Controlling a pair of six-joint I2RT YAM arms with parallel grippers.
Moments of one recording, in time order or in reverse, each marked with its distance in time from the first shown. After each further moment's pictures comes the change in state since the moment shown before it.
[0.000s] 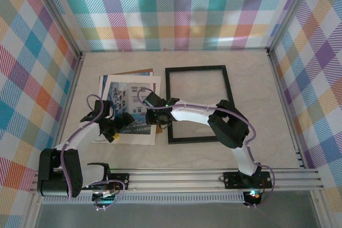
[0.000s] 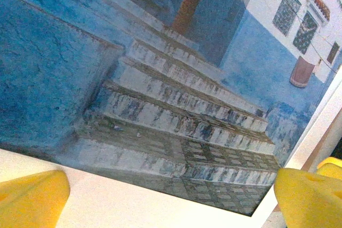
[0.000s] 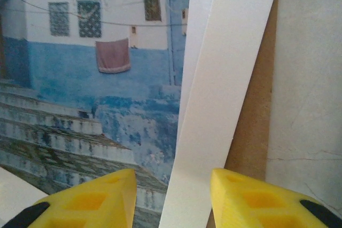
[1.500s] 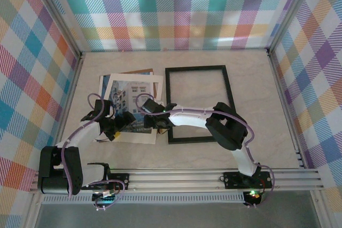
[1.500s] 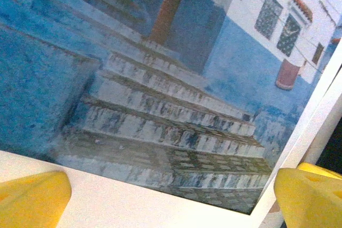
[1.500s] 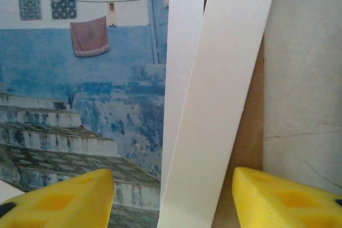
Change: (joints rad) left arm 0.000 0.026 0.001 0.047 0.027 0.019; right arm 0.050 -0.001 -0.035 0.011 0.092 0.060
